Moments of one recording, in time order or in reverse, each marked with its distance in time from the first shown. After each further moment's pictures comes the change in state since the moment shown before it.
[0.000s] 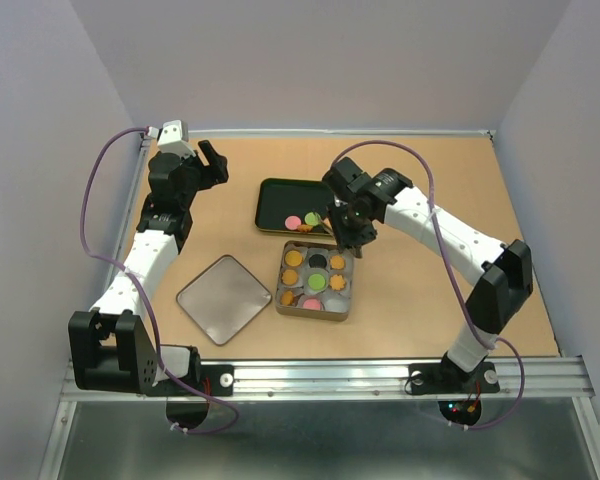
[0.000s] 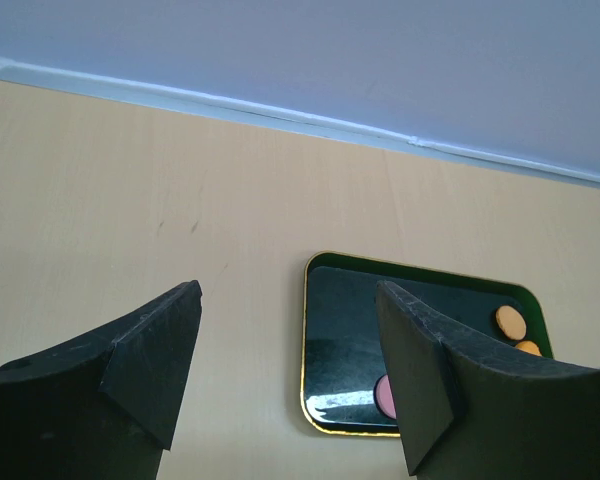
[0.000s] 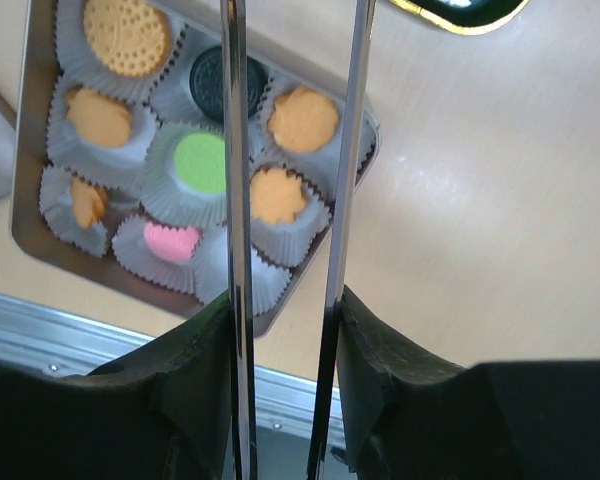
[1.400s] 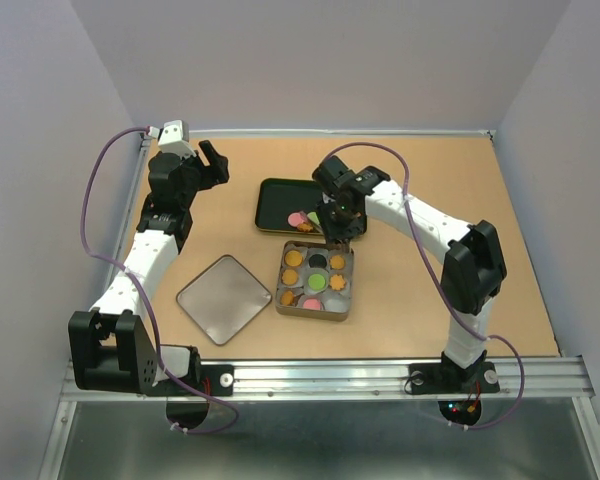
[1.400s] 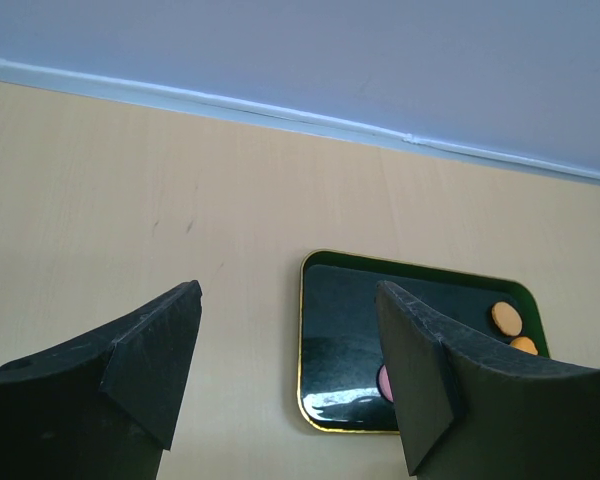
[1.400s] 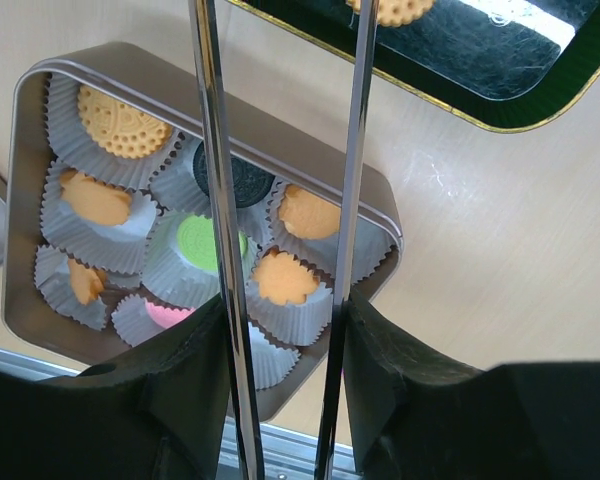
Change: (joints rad) left arm 0.000 0.000 0.000 0.000 0.013 -0.001; right arm -0.054 0.196 0.057 0.119 -0.034 -0.043
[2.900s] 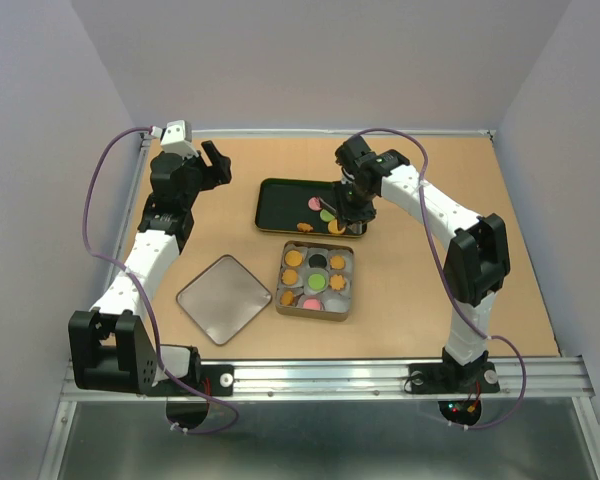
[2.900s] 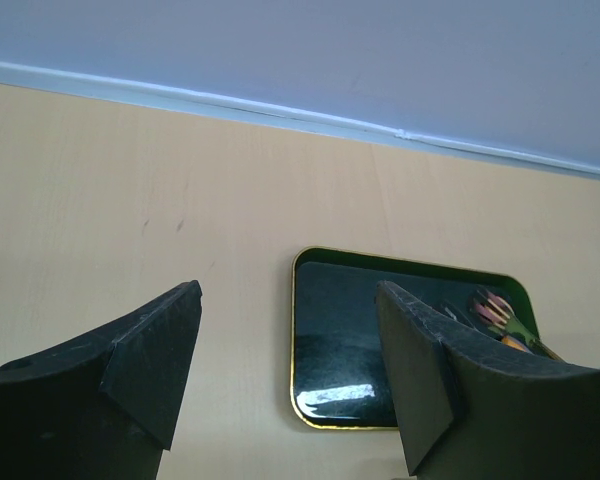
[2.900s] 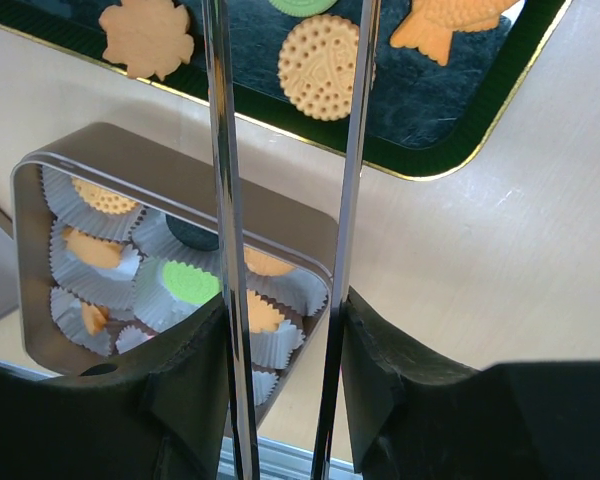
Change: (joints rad) left arm -0.011 0.000 0.000 0.000 0.006 0.000; right arm -0.148 0.032 0.068 0.000 -0.081 -0.026
